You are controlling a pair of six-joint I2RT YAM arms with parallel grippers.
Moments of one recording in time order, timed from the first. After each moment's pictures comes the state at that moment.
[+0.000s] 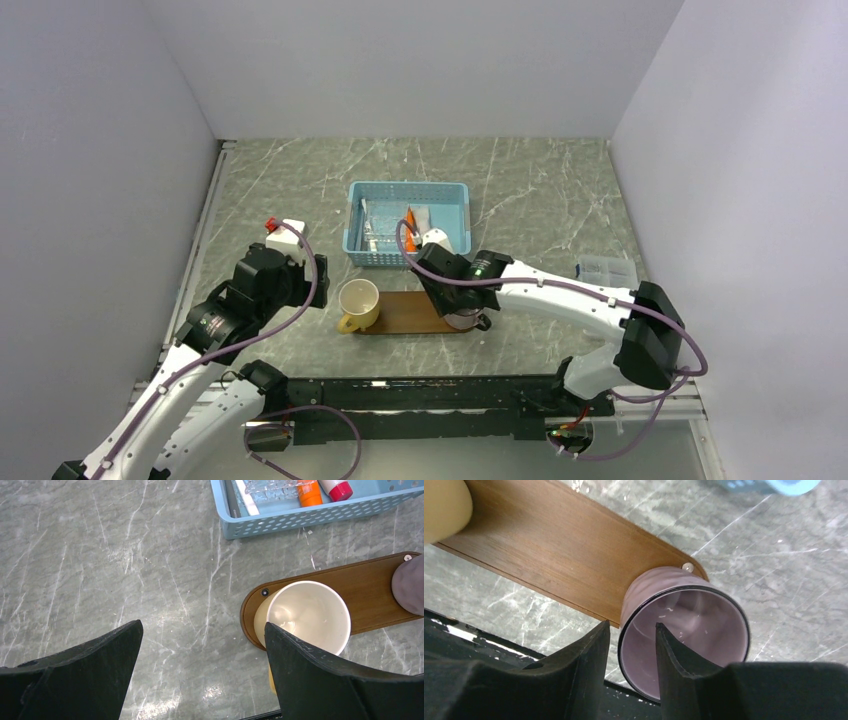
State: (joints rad) left arm -0.52 0.62 0.78 -0.76 -0.23 -0.22; right arm 1.06 1.44 1.08 -0.77 0.31 0.48
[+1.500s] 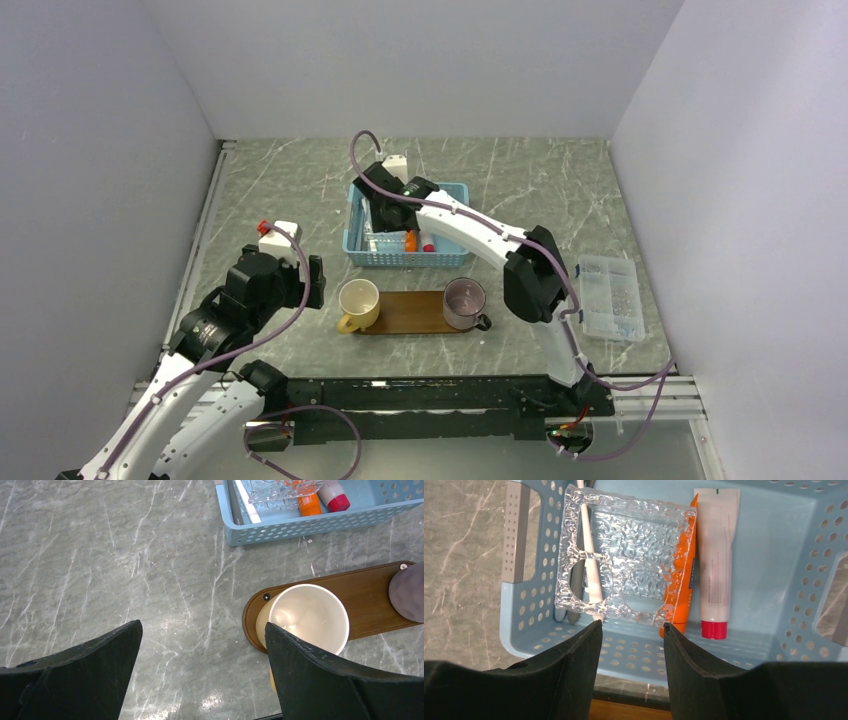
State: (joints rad) left arm -0.52 0.57 0.78 -0.77 -0.26 -0.23; right arm 0.88 2.12 1.95 -0.80 0.41 0.63
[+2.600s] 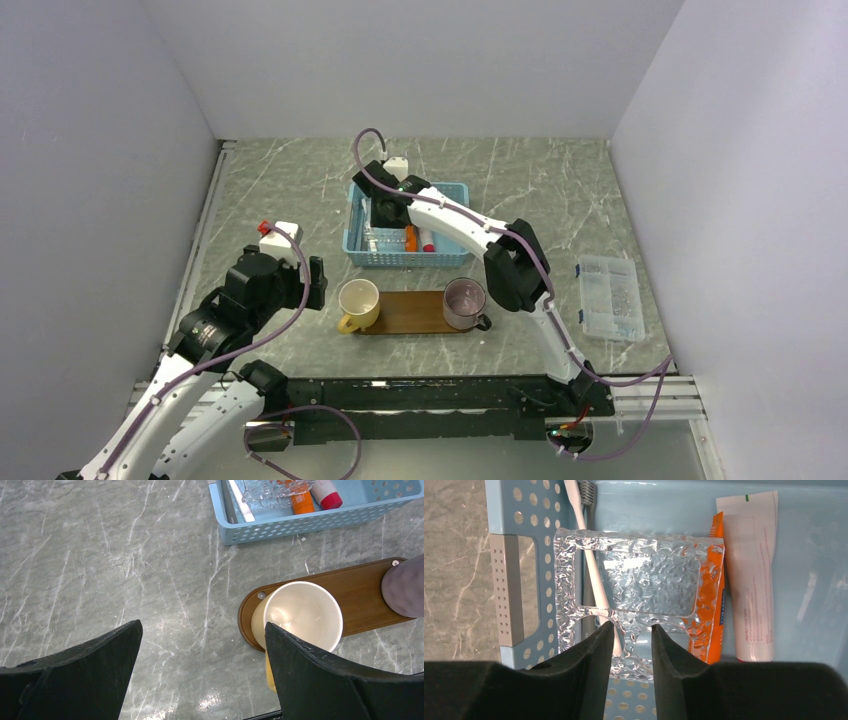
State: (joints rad) left arm -0.52 0.56 0.78 -0.77 -0.23 -0.23; right arm 0.83 2.28 2.05 -0.75 0.35 0.75
